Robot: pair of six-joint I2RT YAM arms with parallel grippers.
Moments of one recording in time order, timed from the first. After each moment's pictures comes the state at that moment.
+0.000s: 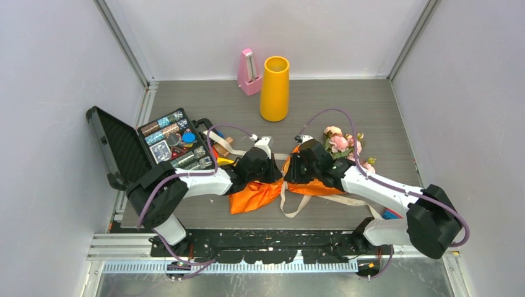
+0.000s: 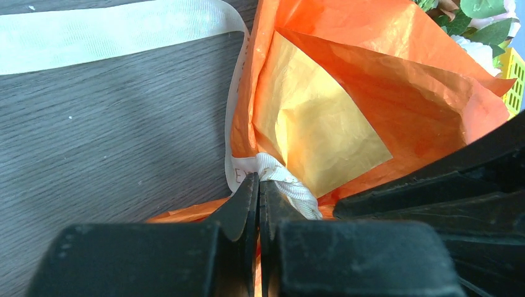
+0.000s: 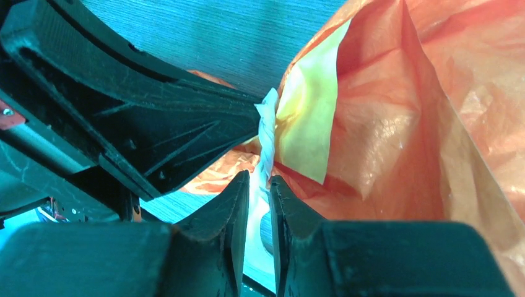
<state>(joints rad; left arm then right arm) -0.89 1.61 0.75 0.28 -0.01 -0.71 0.73 1.25 0.72 -0.29 -0.07 0.63</state>
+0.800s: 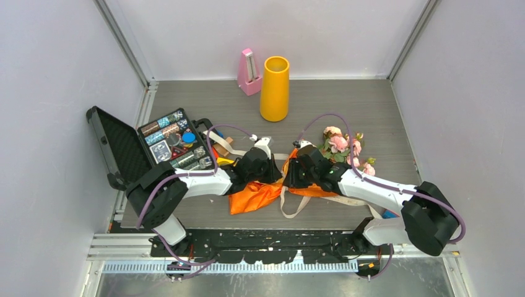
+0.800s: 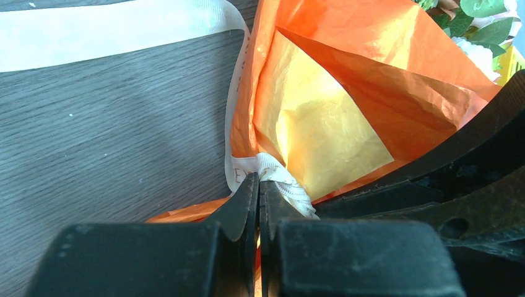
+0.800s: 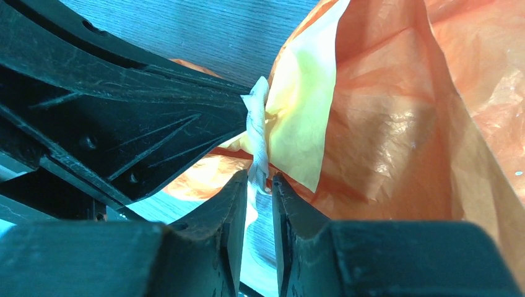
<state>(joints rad) -0.89 1.61 0.74 0.27 -0.01 -0.71 0.76 1.28 0.66 -0.22 -0.05 0.66</state>
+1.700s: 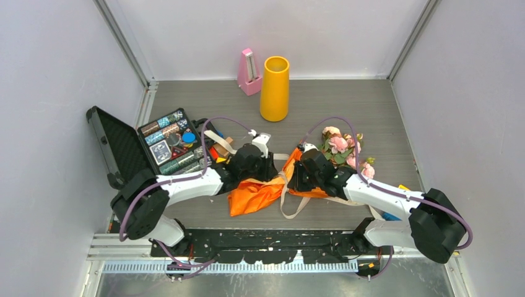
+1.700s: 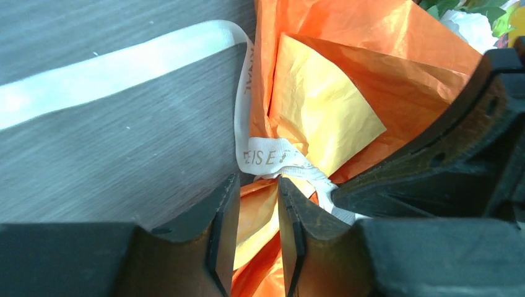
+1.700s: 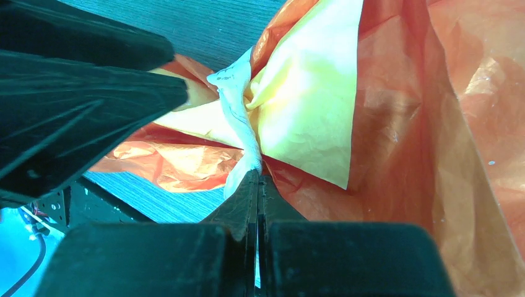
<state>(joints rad) -0.87 1.50 0.74 0.17 0.00 -0.53 0.76 1.21 0.60 -0.22 -0.04 0.67</state>
